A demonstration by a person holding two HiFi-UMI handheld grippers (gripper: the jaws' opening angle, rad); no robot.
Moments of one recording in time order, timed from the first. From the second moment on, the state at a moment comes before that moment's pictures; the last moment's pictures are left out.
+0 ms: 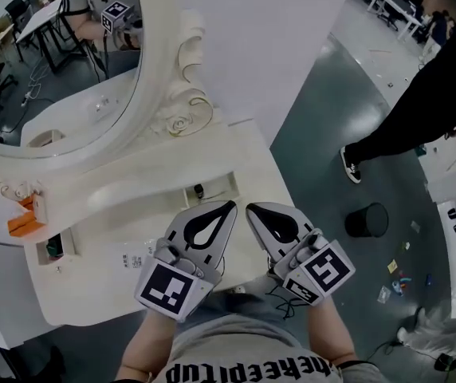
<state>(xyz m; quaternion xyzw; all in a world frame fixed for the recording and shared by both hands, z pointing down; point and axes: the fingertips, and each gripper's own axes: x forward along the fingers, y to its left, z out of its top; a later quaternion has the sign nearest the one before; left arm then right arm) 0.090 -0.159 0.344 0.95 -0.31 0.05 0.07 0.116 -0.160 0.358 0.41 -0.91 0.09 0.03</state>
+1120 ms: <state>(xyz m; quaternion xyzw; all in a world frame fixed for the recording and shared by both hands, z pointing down) 0.131 -0.114 0.326 0.96 -0.29 0.05 0.04 0.151 -0.113 0.315 0.42 -0.91 0.06 -0.02</state>
